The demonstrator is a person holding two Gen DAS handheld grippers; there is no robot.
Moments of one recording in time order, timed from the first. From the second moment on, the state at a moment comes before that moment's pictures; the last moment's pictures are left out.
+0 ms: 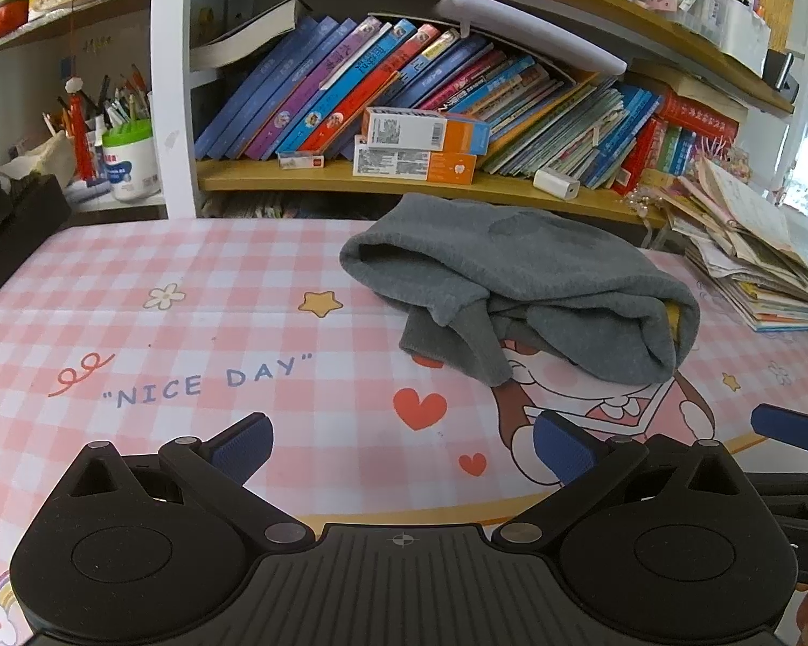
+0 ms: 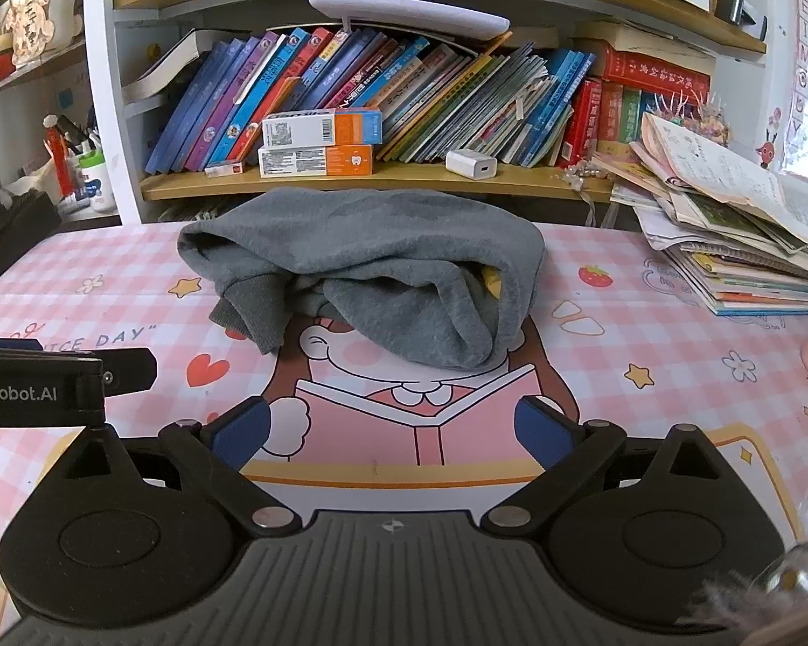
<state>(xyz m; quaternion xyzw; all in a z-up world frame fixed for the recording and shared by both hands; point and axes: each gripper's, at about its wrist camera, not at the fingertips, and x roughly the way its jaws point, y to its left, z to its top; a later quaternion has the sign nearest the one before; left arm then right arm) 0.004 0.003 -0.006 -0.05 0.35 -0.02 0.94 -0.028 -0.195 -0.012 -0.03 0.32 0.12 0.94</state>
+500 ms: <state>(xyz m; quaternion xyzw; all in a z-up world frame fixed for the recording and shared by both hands) -0.001 0.004 -0.003 -0.03 0.33 0.00 0.94 -0.024 -0.196 -0.014 -0.03 0.32 0.11 0.94</state>
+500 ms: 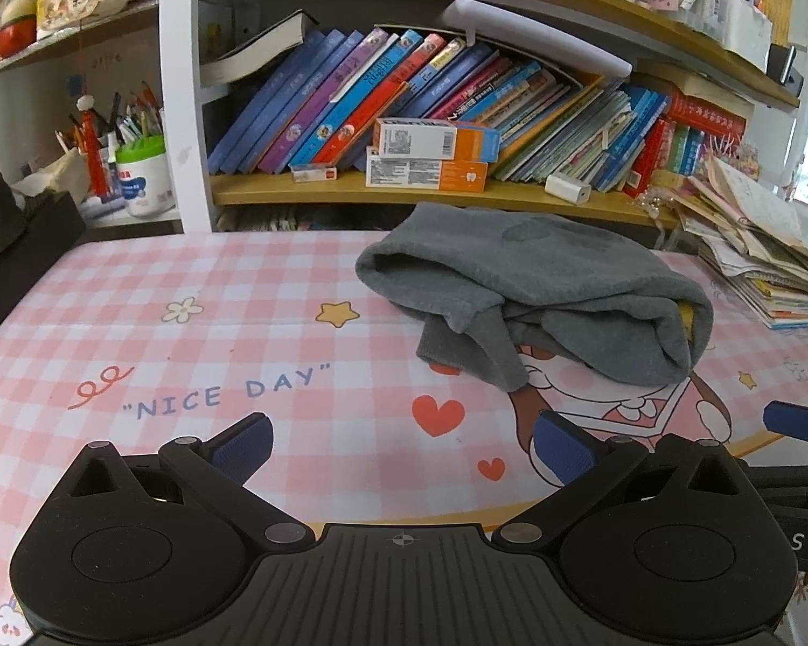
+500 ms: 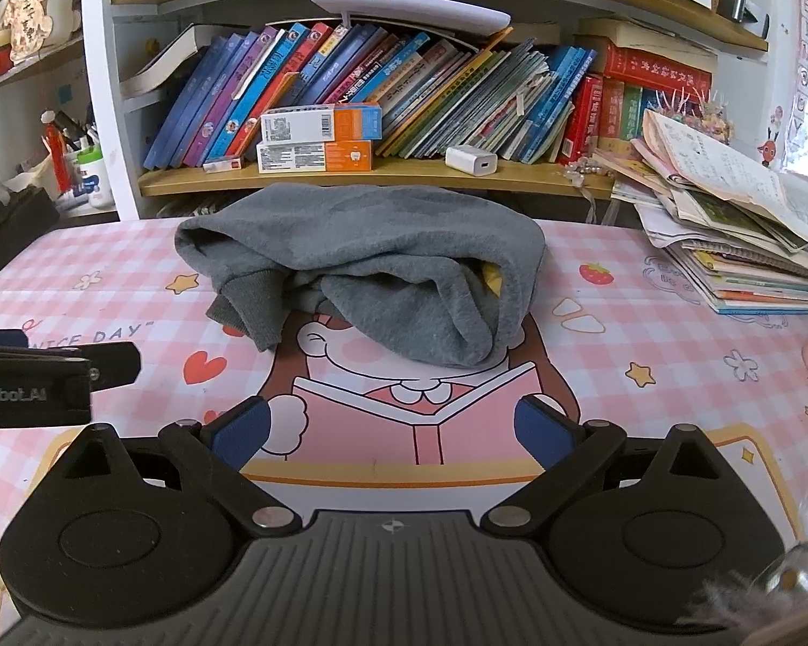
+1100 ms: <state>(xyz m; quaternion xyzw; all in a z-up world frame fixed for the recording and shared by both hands) -0.003 0.006 -0.006 -0.04 0.35 -0.02 0.93 -0.015 -0.199 -0.020 -0.05 0.33 0.12 0.94</state>
